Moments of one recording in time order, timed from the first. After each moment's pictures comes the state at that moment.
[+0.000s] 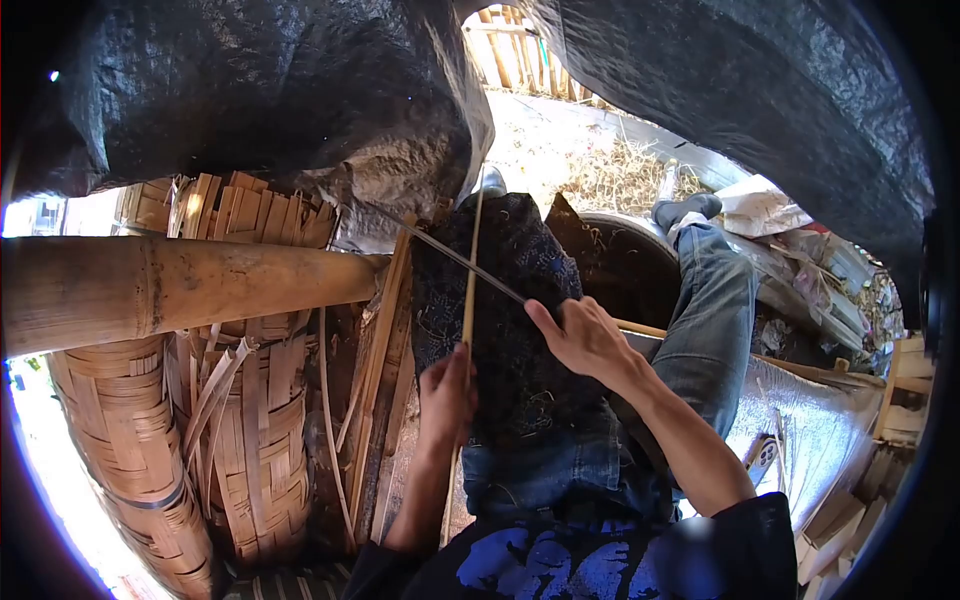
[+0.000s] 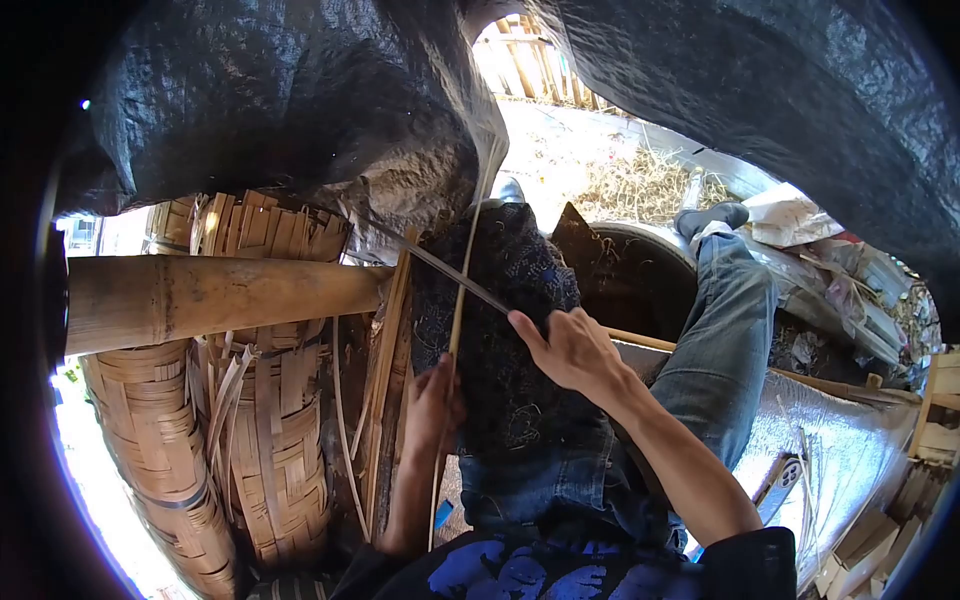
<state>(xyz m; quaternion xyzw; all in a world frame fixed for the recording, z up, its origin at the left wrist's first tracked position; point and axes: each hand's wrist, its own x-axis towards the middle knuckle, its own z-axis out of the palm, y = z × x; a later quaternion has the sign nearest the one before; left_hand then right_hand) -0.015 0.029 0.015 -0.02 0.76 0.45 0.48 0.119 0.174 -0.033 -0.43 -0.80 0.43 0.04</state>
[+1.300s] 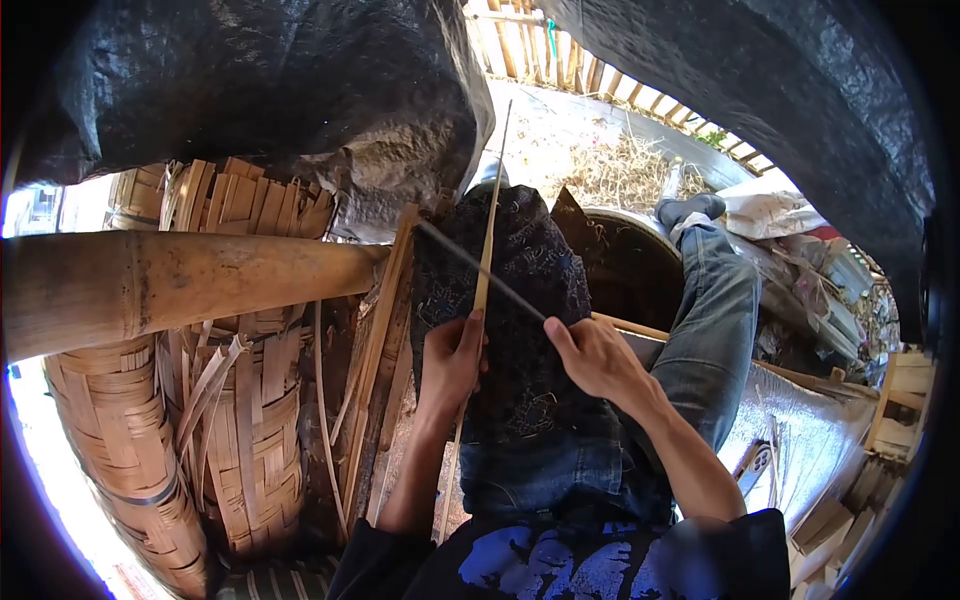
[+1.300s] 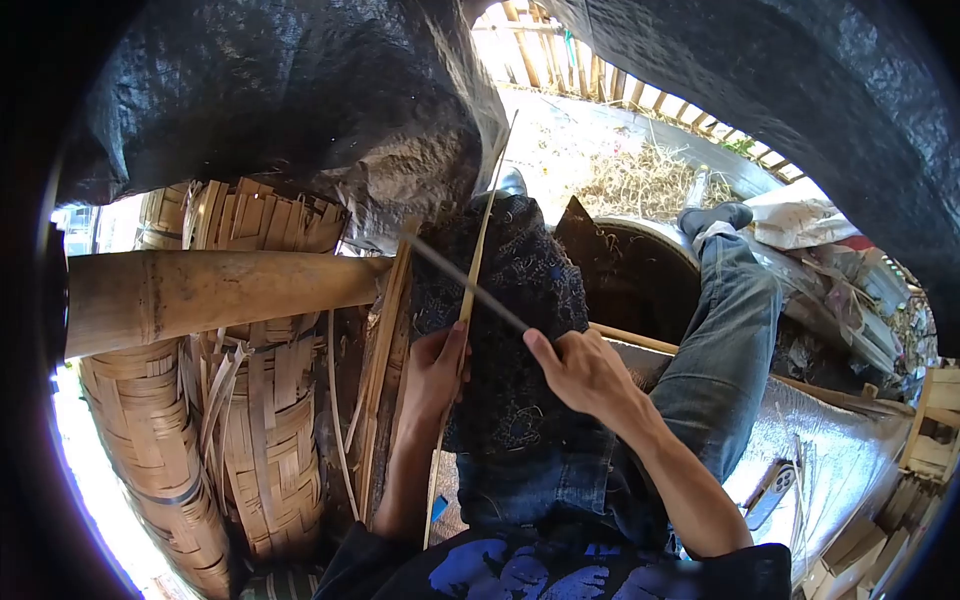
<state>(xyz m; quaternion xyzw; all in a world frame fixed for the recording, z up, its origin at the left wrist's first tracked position) -0.029 0.064 0.011 0.11 0.79 0.38 0.46 0.131 0.168 -0.011 -0.44 -0.74 0.51 -0.09</state>
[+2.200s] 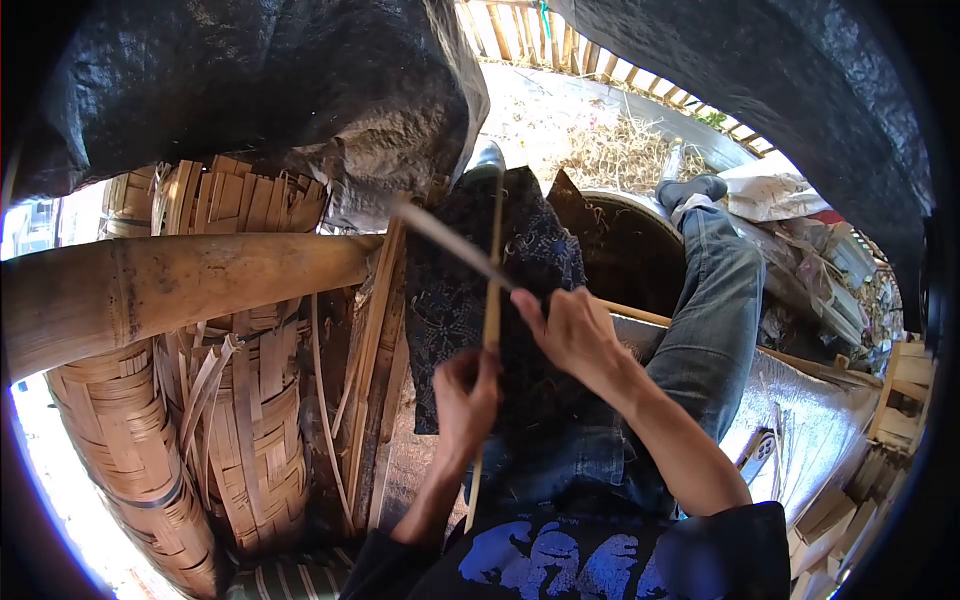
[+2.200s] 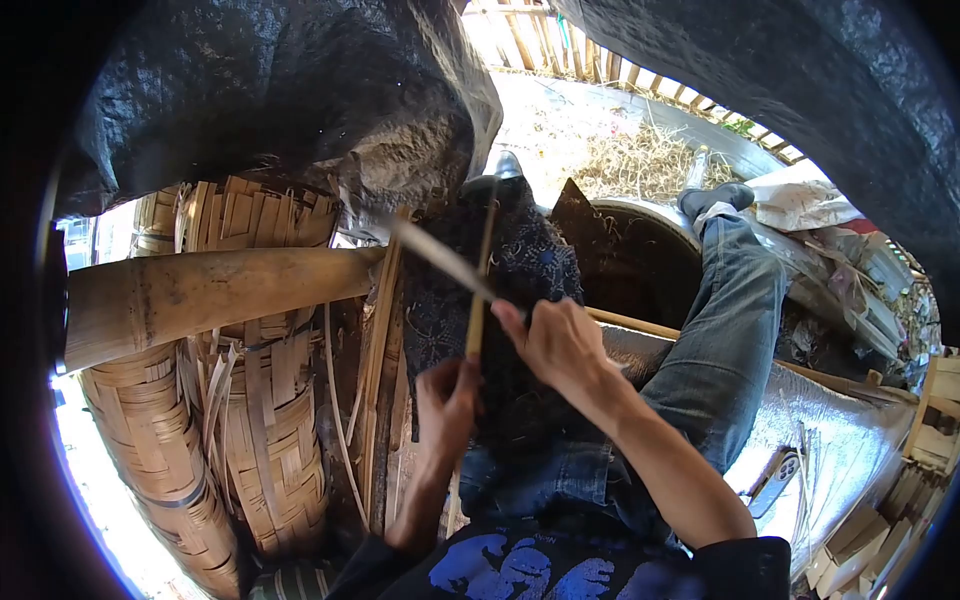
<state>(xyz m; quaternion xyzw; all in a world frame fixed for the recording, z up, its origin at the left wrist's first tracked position) 0.011 0.033 0.014 0.14 0.81 0.40 0.40 0.111 0.152 -0.051 -0.36 -0.87 0.29 0.18</state>
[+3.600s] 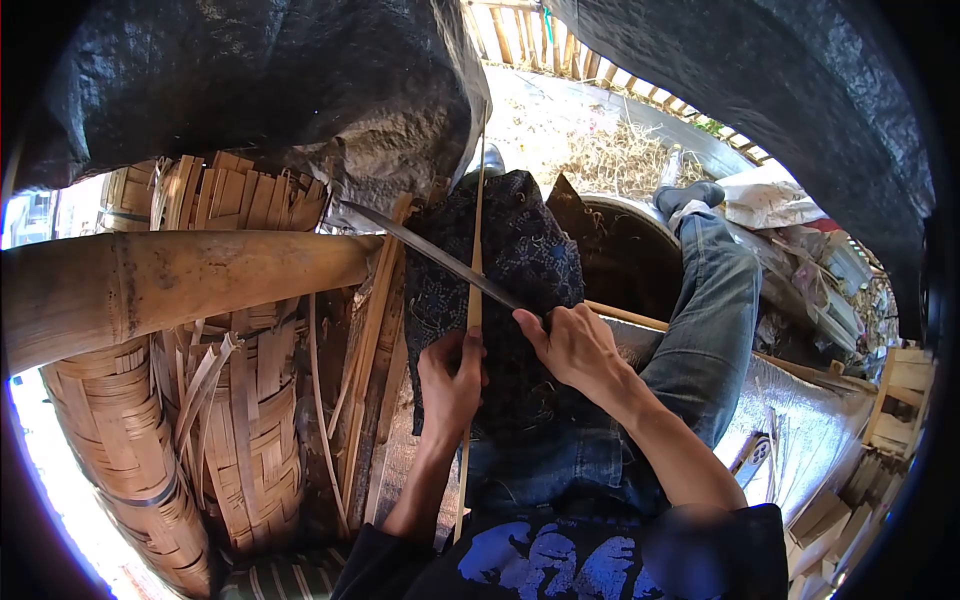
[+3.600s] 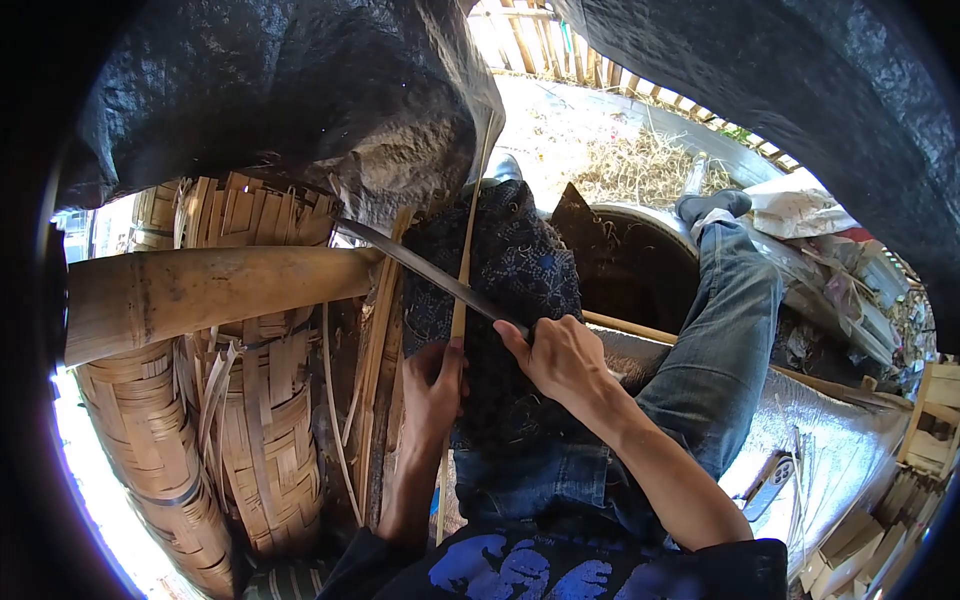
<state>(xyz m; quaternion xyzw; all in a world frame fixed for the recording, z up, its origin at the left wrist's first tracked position) -0.010 0.045 0.015 0.13 0.82 0.38 0.41 0.115 0.149 -0.038 -0.36 -0.87 0.30 0.14</state>
